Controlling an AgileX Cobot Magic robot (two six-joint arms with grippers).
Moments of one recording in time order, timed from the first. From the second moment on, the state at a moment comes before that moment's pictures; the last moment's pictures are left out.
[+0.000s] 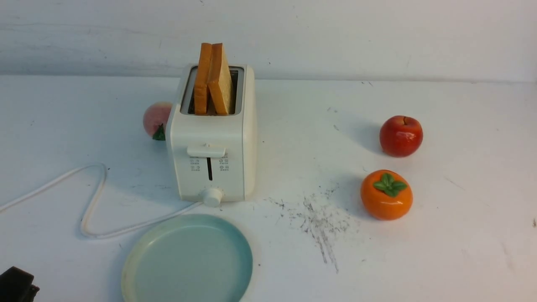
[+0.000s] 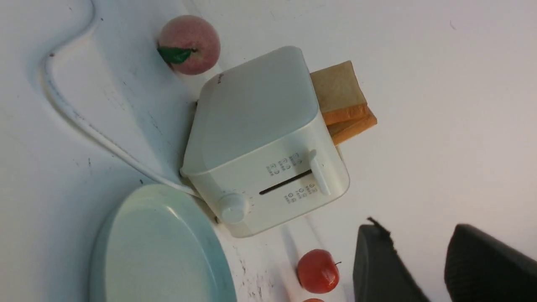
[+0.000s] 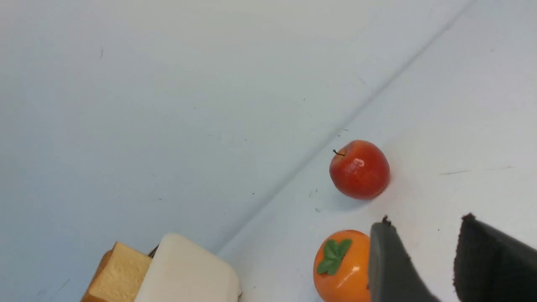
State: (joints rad) right arm -0.01 -0.01 0.02 0.45 0.02 0.38; left arm -0.09 -0.01 0.03 -0.98 0.09 -0.25
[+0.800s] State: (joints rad) right arm -0.01 0.47 -0.76 0.28 0.82 0.11; left arm -0.09 0.28 -0.44 -0.81 0.40 0.00
